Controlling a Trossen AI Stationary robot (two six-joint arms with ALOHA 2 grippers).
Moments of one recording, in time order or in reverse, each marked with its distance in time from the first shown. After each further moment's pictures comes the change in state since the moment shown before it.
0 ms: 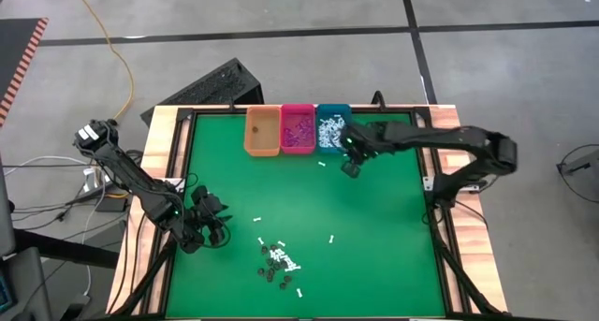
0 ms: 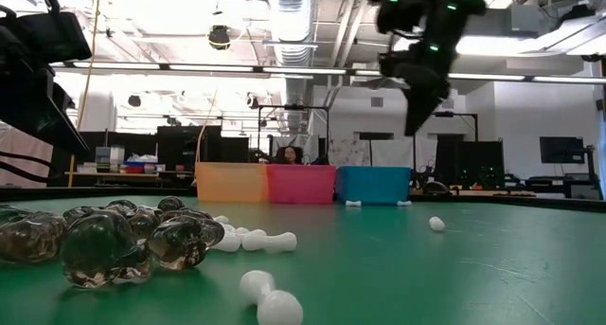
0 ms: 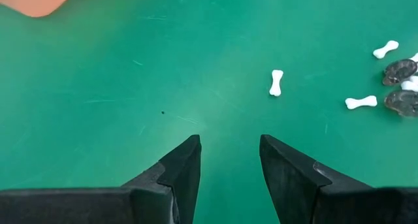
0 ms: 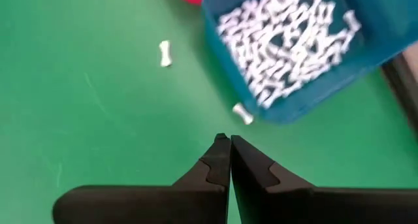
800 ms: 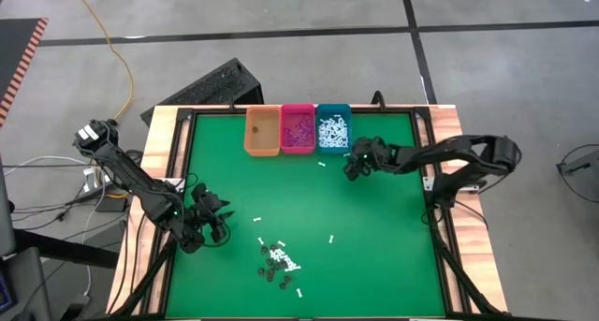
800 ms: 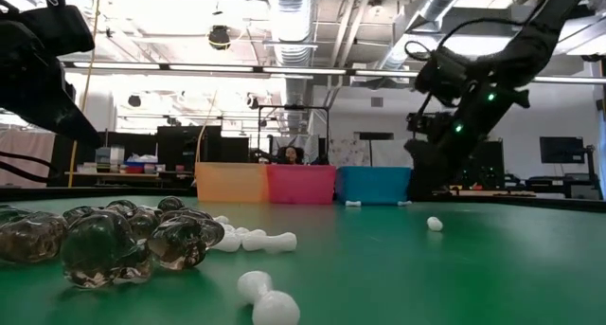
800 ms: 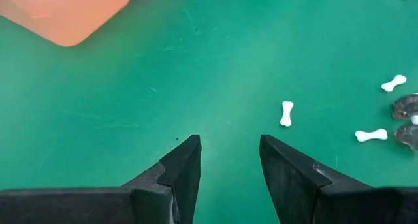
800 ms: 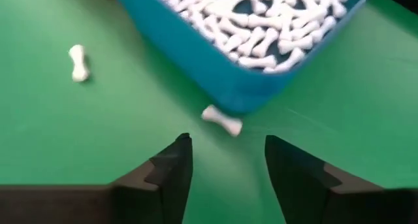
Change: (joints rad) left arm 0.000 0.000 0.000 0.012 -0.110 0.004; right arm -0.057 -0.039 -0.657 0.933 0.077 0.154
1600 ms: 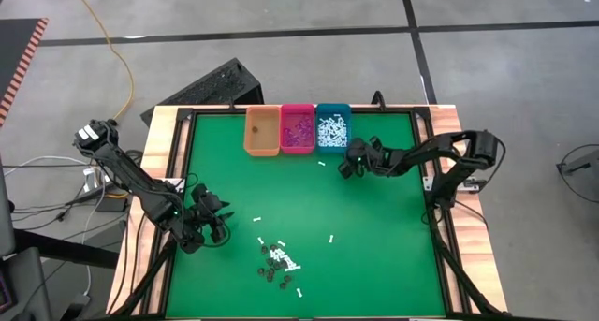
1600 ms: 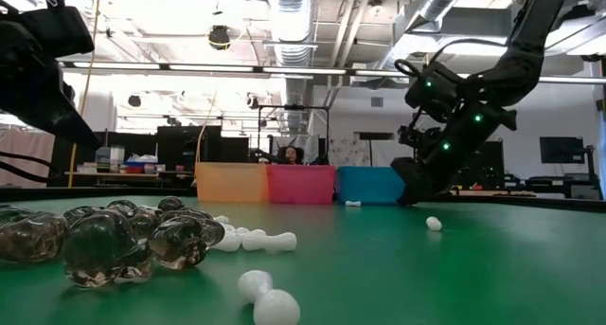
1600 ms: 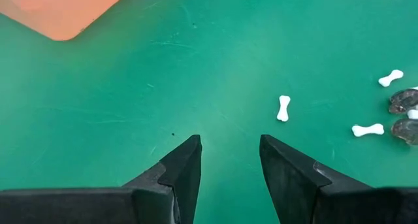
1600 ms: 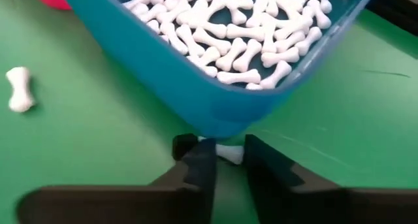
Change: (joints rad) left arm 0.000 0.000 0.000 0.000 0.022 -0.004; right arm 0.012 0.189 0.002 0.215 0.121 0.006
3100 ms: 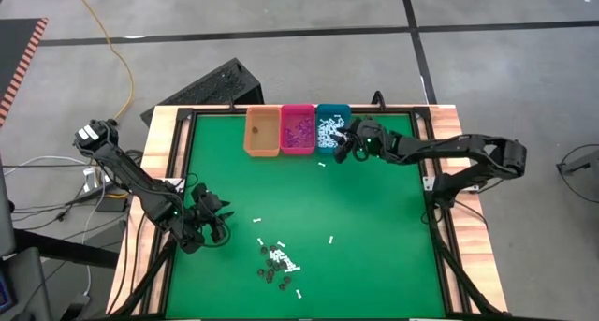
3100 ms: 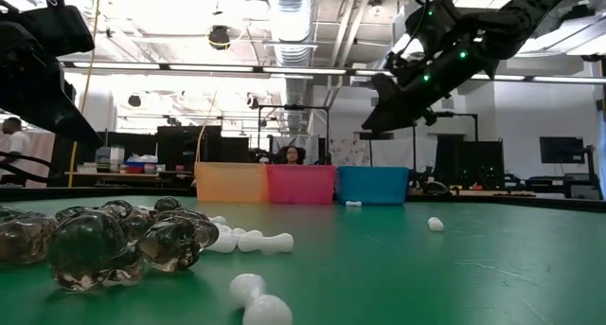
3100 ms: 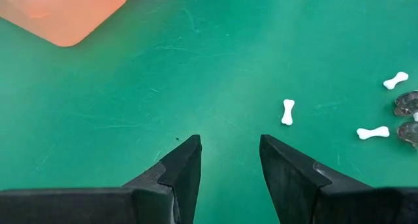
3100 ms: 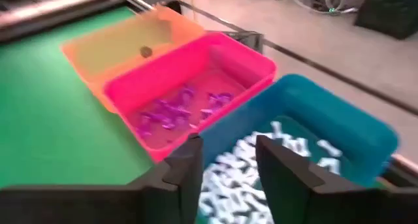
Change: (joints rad) left arm 0.000 0.000 0.000 0.000 -0.011 0.016; right arm -0.031 -0.257 0.167 -0.056 -0.117 -0.134
